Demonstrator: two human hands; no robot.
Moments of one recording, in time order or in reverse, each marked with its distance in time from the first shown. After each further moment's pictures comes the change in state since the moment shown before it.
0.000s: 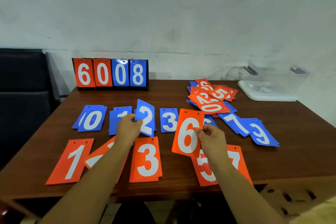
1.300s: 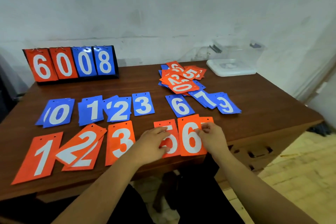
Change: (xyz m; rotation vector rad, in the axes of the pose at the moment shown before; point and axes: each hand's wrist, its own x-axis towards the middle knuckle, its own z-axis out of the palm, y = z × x) left_hand -0.106 0.010 0.080 0.483 -0.785 0.584; right_hand -0.017 0.069 -0.079 -0.211 0.064 0.174
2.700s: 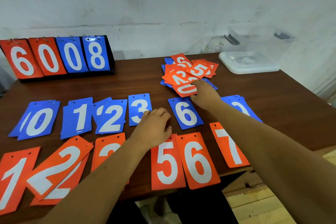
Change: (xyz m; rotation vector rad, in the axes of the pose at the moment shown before) left_hand 0.098 -0.007 -0.027 0.228 0.276 0.067; right_hand 0.181 -0.089 0.021 -0.692 -0.064 -0.563
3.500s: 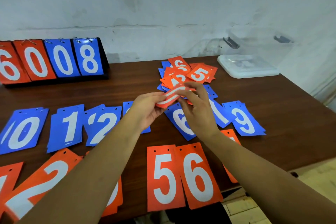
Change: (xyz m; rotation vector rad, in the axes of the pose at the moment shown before) left_hand 0.072 -0.016 -0.038 -1.792 0.091 -0.692; right_hand -0.049 -0.036 0.016 0.454 0.528 -0.362
